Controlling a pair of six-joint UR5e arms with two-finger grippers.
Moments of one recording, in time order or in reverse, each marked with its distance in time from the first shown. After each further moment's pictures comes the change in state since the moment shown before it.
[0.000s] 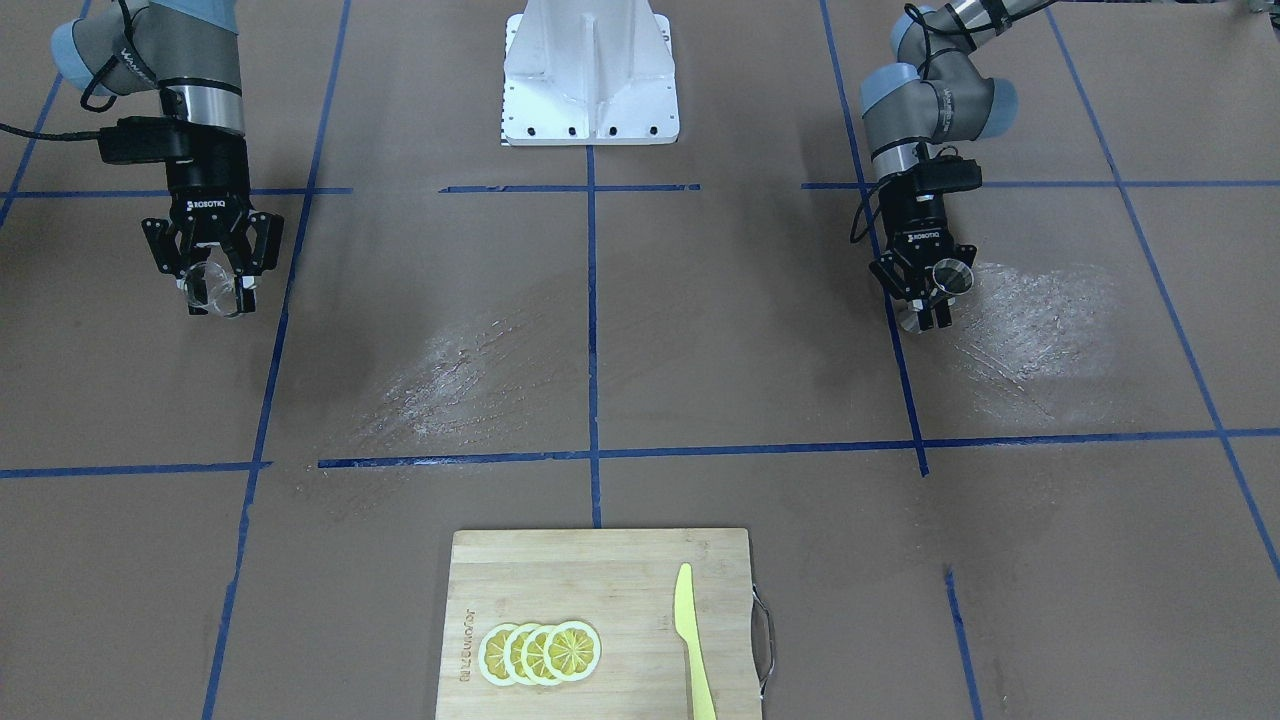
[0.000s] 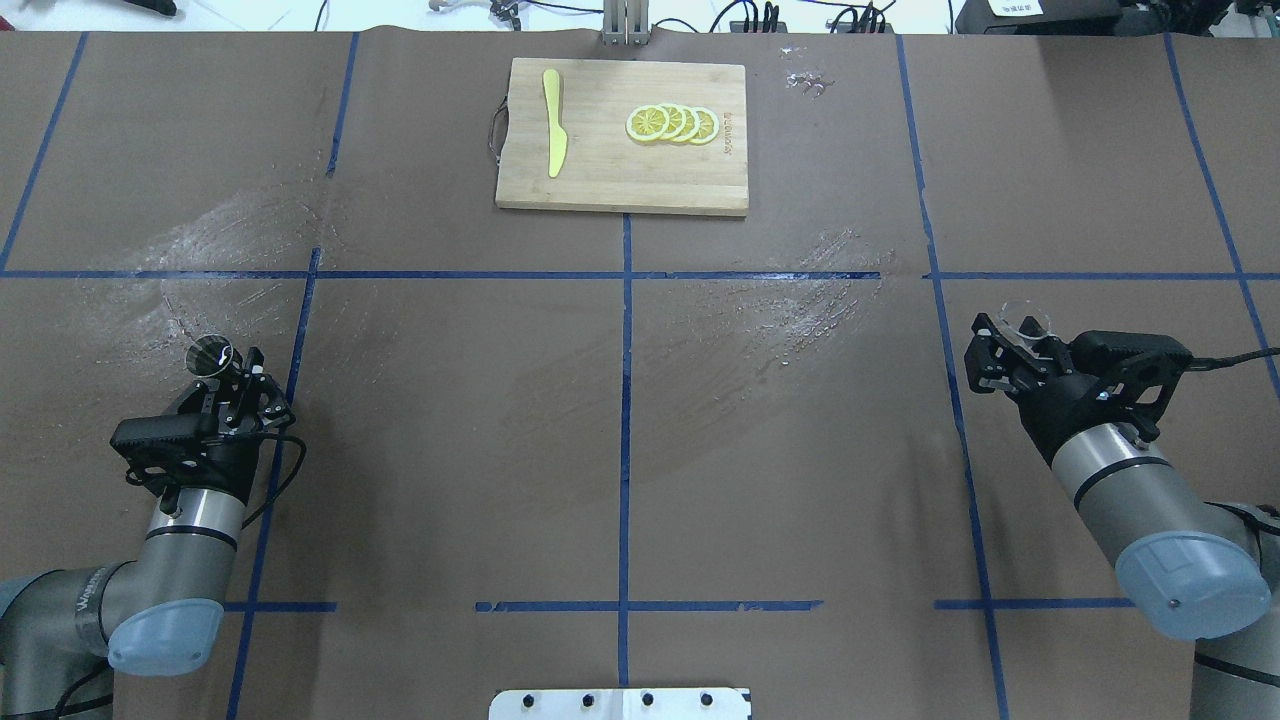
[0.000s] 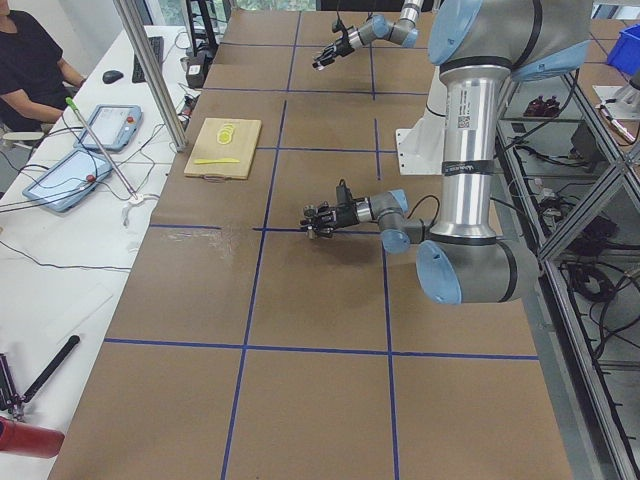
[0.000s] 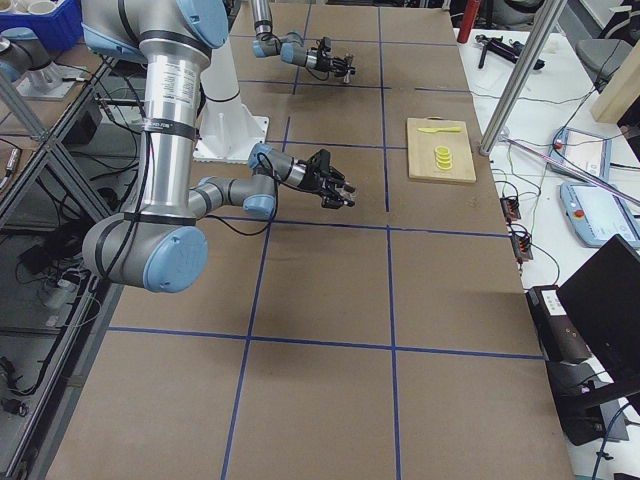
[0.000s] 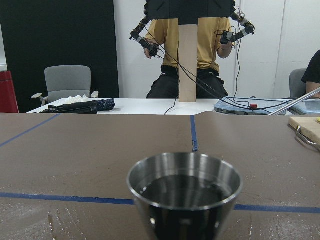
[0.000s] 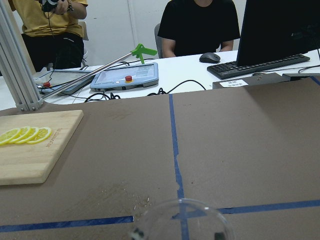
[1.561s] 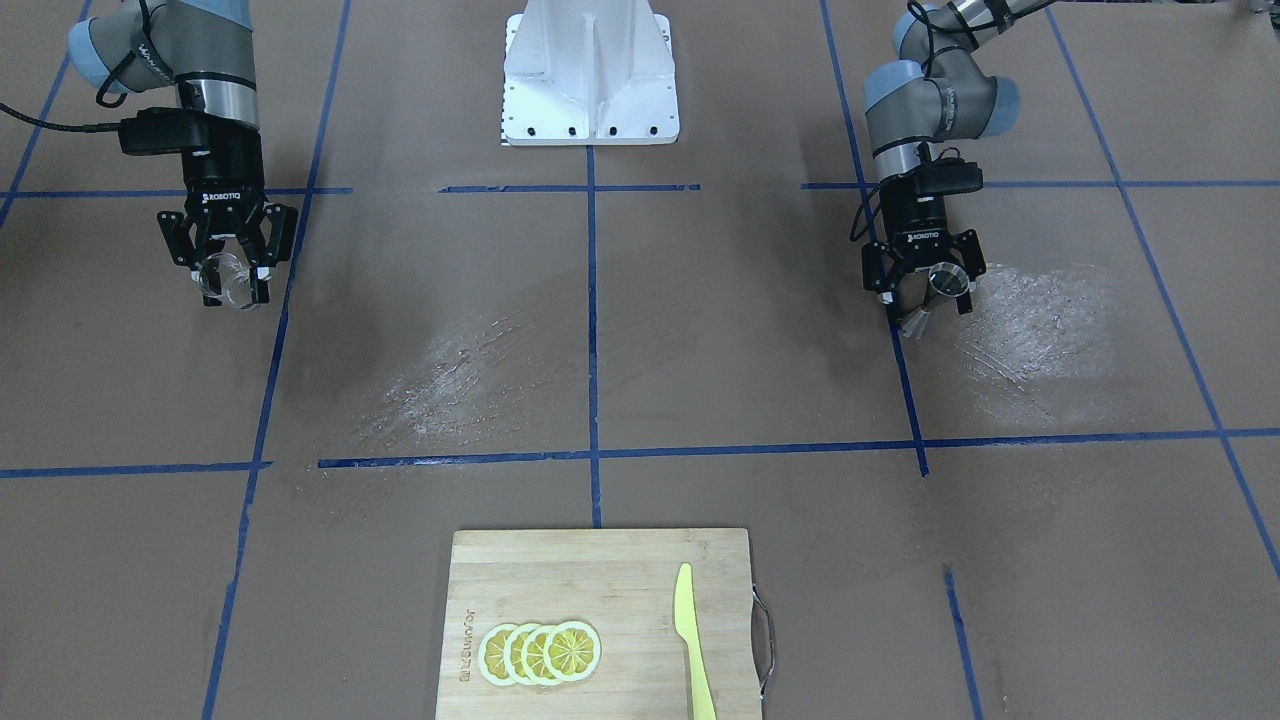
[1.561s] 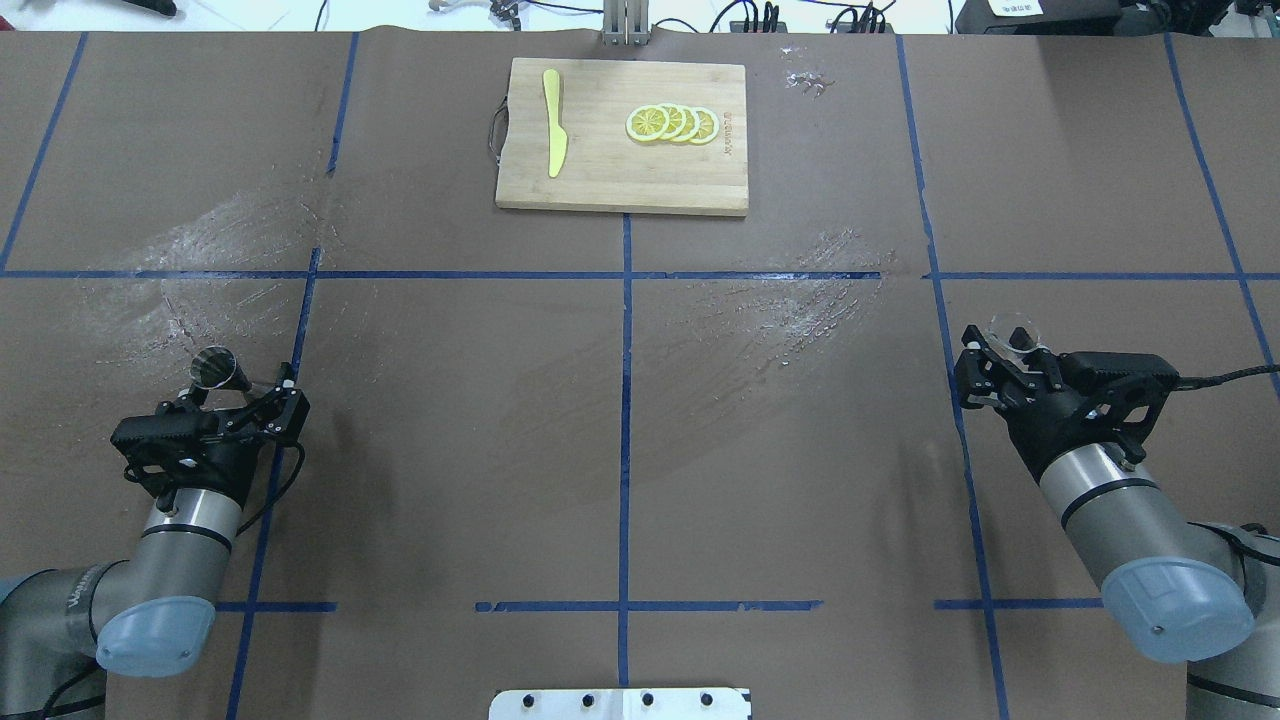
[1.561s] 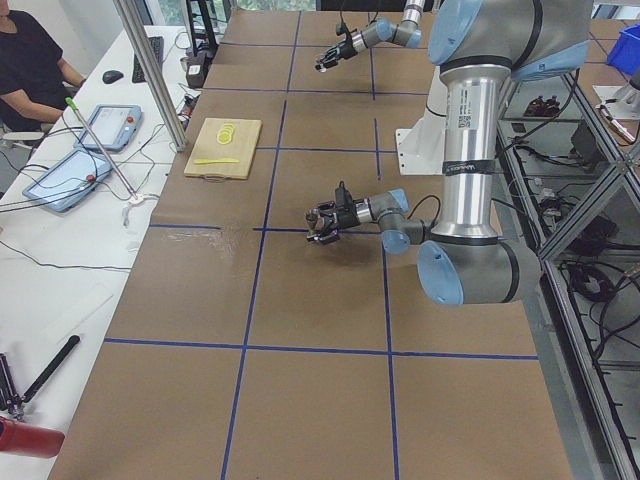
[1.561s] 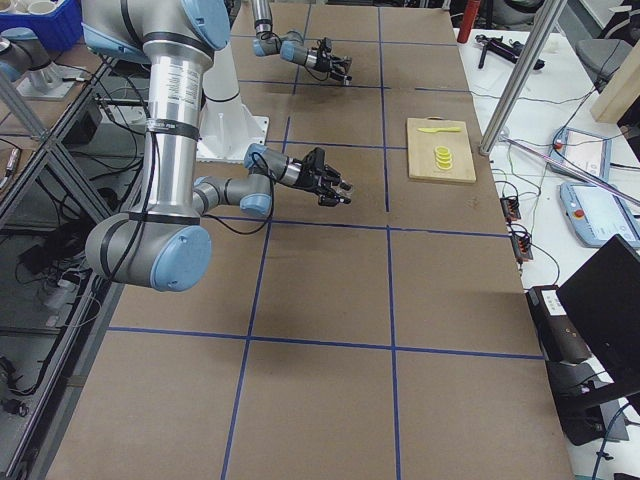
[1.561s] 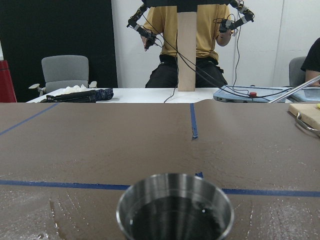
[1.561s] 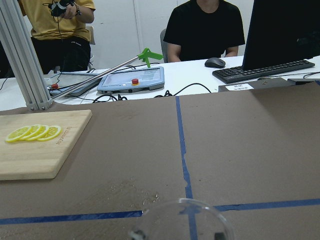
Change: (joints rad) left arm -0.003 0.014 -0.015 -0.012 -0.090 0.012; right arm -0.048 0.003 -0.002 -0.003 -0.064 0.001
